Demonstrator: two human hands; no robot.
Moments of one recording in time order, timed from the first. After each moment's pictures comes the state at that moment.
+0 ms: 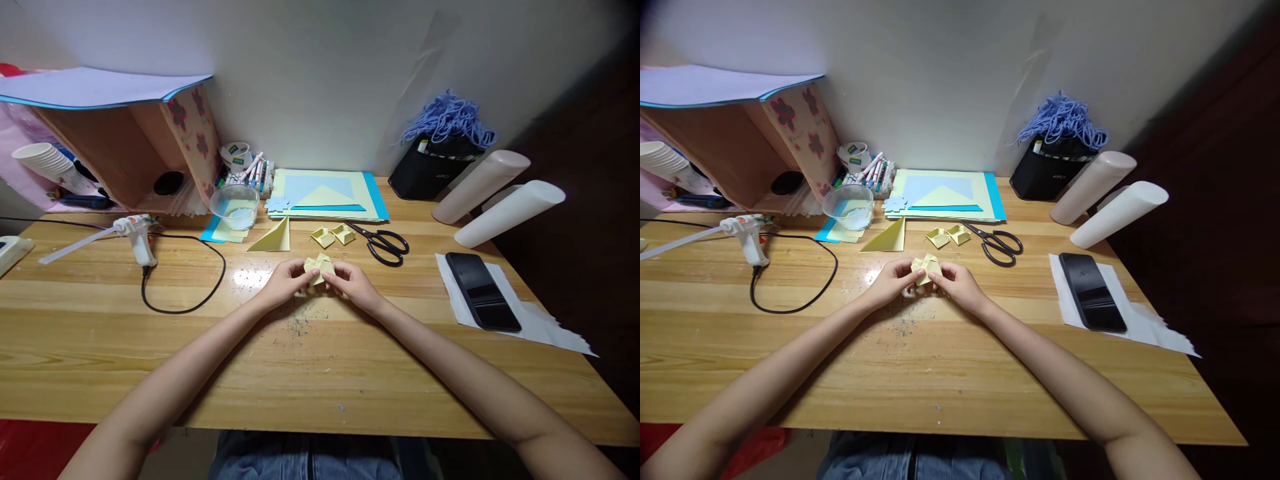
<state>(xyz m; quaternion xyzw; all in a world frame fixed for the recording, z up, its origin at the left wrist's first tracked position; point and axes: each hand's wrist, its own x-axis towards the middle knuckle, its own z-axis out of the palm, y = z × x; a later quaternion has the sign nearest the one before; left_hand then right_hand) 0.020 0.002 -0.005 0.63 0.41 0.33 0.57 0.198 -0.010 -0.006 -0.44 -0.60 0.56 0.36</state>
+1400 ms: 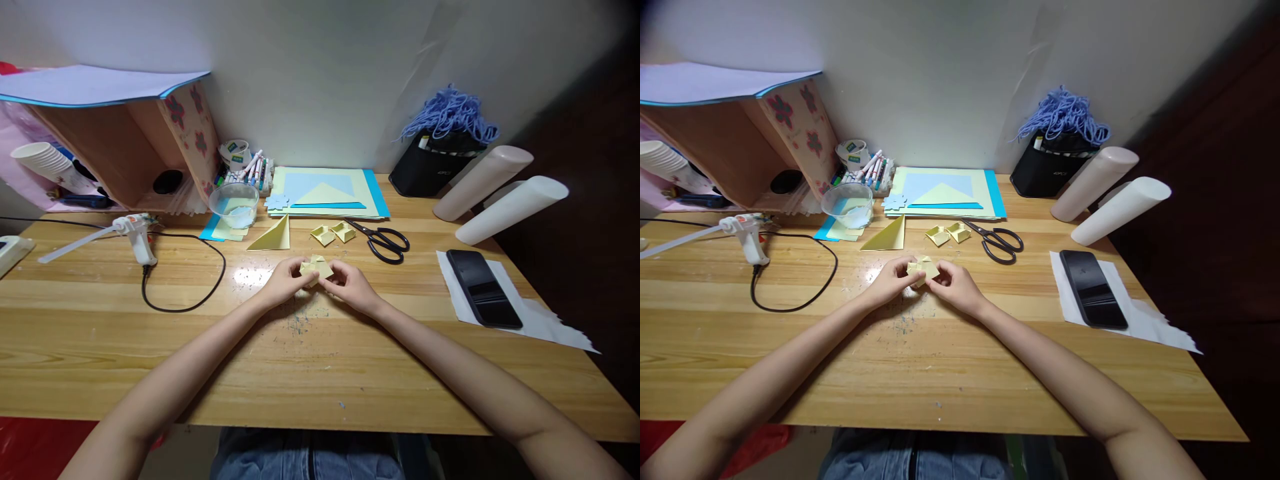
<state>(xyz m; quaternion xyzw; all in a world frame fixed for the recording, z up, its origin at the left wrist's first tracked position) 0.022 0.000 -0.001 0.62 0.41 0.33 0.58 0.197 -0.013 -0.017 -0.44 -0.64 0.52 0.35</state>
